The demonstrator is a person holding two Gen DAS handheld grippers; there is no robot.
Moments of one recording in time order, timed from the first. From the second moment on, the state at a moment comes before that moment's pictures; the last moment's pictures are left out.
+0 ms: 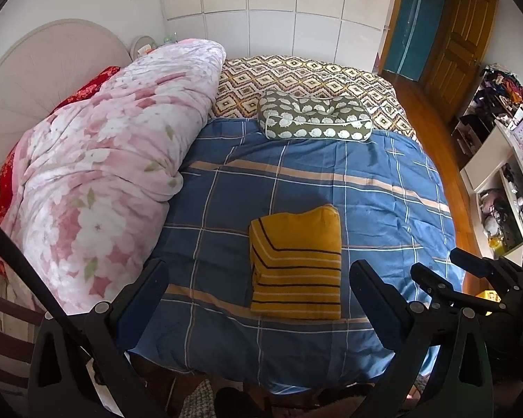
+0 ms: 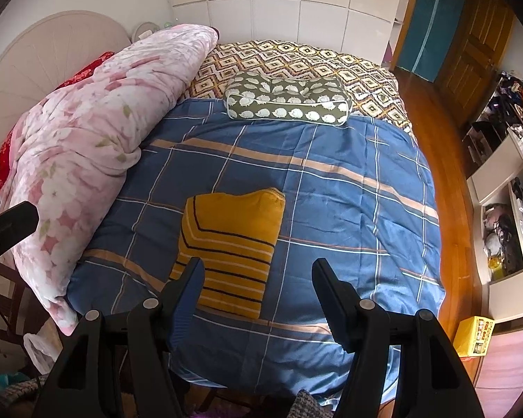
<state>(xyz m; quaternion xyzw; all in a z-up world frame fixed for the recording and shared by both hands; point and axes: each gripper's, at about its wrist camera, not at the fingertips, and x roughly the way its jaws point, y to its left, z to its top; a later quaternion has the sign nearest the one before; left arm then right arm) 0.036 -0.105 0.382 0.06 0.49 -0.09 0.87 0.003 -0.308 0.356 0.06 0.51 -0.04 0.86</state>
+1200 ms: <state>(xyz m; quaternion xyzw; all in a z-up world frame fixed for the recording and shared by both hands) 0.050 -0.100 0.305 0.05 0.58 -0.08 0.81 -0.002 -0.320 0.300 0.07 0.57 -0.05 0.82</state>
